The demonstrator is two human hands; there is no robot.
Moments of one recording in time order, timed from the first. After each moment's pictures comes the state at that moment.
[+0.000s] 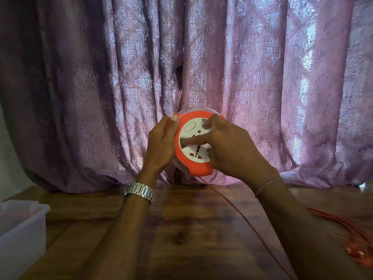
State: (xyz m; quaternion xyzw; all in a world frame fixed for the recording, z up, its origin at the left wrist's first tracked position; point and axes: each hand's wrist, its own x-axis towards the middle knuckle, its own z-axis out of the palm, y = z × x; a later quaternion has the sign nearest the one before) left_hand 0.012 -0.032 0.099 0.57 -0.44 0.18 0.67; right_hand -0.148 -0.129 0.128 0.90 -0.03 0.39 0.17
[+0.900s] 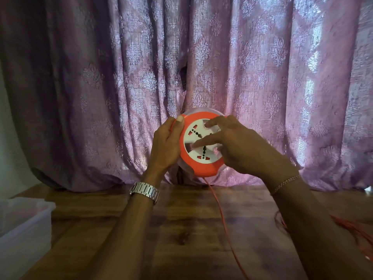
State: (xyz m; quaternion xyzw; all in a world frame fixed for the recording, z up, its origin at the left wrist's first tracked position) left_hand 0.003 -0.032 0.101 0.58 -0.41 0.18 0.68; right_hand -0.156 -0.139 0.139 0.94 -0.02 0.32 0.13
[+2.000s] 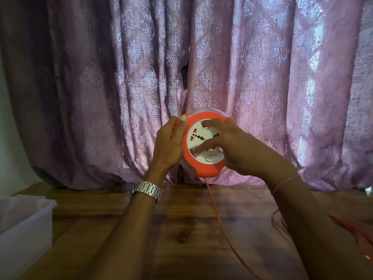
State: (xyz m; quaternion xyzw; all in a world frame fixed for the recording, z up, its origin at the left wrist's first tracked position) left_hand 0.008 -0.036 0.099 0.58 -0.42 0.20 0.66; right_hand -0.148 -0.142 0.134 0.95 0.02 0.30 0.09
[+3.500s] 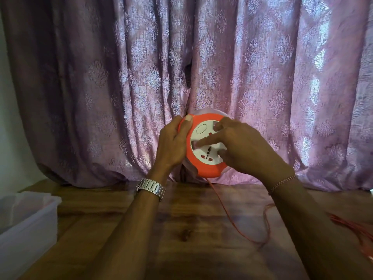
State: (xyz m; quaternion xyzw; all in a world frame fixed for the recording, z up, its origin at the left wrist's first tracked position) left_hand 0.013 -0.039 0.096 0.60 -0.42 0.22 0.65; right_hand -0.154 -0.127 0.135 0.93 -0.02 0.35 0.14
